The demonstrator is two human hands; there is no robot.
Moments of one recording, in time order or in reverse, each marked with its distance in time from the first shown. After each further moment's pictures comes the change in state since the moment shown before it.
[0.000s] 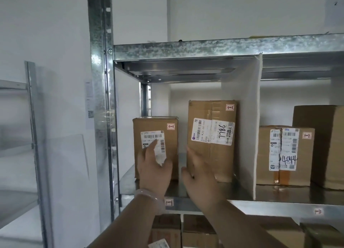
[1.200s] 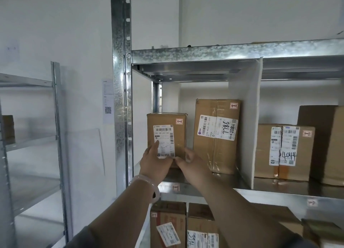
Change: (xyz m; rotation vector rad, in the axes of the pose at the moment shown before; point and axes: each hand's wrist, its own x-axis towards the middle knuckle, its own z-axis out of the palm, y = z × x) left_hand 0.009 -0.023 -0.032 0.183 -0.263 -0.173; right_hand 0.000 -0.035 0.002 0.247 -0.245 0.325
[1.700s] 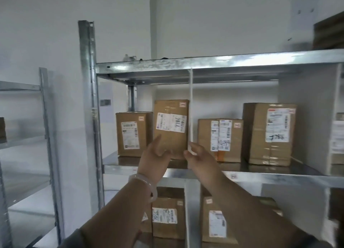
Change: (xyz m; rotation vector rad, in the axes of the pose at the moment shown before) left_hand -0.175 0.150 0.062 -0.119 -0.055 0.185; right_hand -0.117 0.039 -0.173 -0.023 0.094 -0.143
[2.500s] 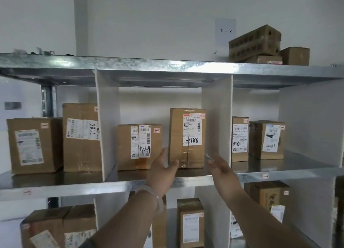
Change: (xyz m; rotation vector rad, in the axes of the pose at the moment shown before) left_hand -0.020 0.098 0.252 -0.197 -0.301 -0.006; right_hand -0.048 0.152 -0.260 0.081 0.351 0.257
